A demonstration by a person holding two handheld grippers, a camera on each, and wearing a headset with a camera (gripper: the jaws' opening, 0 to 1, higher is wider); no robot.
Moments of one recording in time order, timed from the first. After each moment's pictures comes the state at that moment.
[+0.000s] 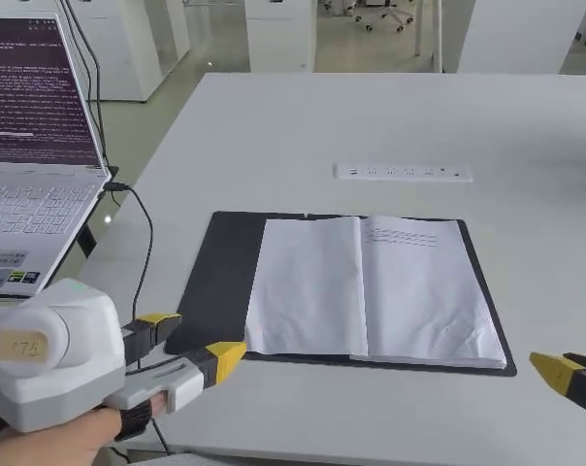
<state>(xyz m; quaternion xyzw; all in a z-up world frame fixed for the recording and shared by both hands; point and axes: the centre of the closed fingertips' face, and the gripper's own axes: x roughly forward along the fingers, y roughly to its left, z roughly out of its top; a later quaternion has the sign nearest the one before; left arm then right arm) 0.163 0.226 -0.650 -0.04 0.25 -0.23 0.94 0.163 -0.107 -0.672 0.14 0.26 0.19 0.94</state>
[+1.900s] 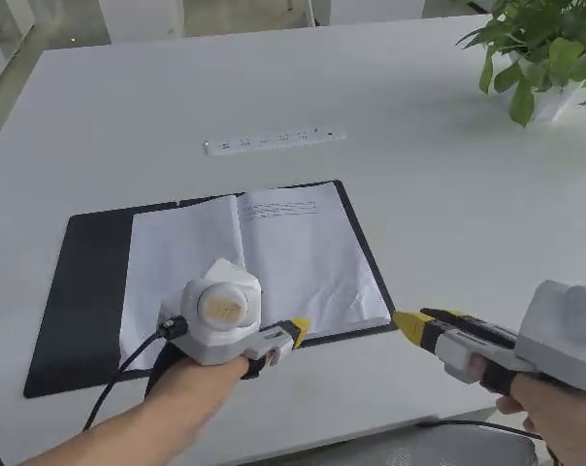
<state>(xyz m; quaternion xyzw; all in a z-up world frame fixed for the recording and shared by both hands) 0.257 -0.005 -0.763 0.09 0.27 -0.39 0.88 0.182 -0.119 -0.708 0.20 0.27 0.18 0.93</state>
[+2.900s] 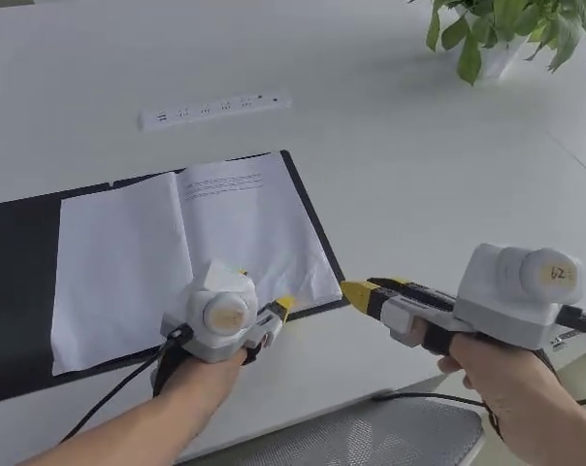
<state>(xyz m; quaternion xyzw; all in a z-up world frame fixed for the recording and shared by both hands) 0.277 -0.049 -0.808 0.10 0.23 -0.38 0.89 0.201 -0.129 -0.724 0.22 0.27 0.17 0.92</state>
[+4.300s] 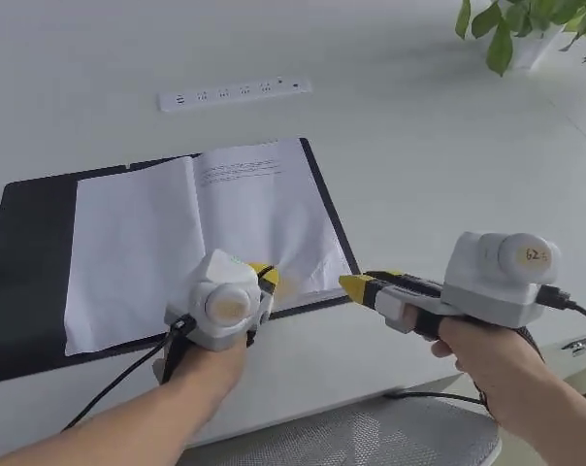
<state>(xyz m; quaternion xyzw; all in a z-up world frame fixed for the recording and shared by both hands) 0.289 -0.037 -0.808 0.07 0.22 -0.35 0.91 0.226 -0.117 -0.759 0.20 0.31 0.20 0.91</state>
